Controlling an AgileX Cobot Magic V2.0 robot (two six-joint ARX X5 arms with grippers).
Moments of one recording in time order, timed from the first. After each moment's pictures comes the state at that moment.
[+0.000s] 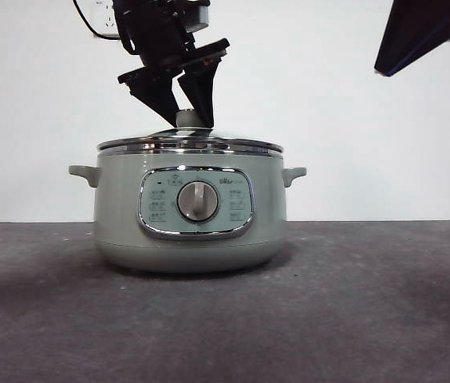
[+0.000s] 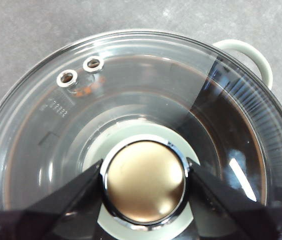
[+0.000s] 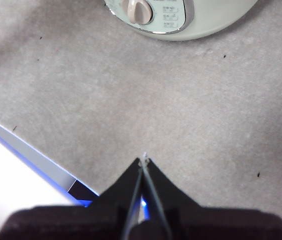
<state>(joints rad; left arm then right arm) -0.48 2.01 2.03 -0.96 0.08 0.09 0.89 0.94 0.92 -0.84 0.06 0.30</state>
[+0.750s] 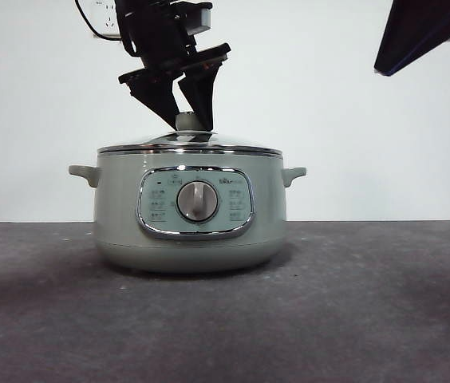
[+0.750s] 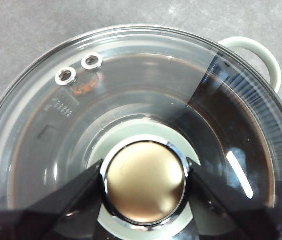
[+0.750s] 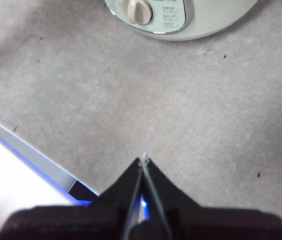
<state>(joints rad) -0.48 2.02 2.03 -0.95 0.05 0.09 0.89 0.94 0.92 -0.84 0.06 0.30</state>
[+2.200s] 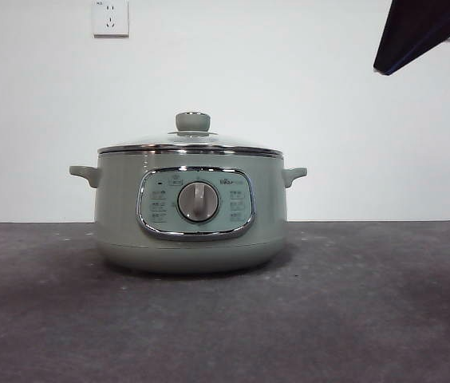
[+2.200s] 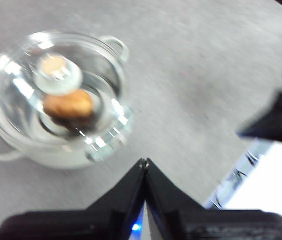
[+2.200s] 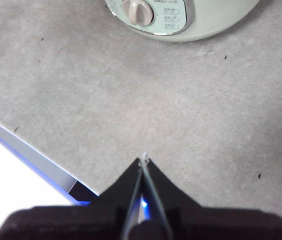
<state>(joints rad) -0.69 1.27 1.85 -1.32 0.09 -0.04 0.89 0.94 0.92 -0.84 0.06 0.30</state>
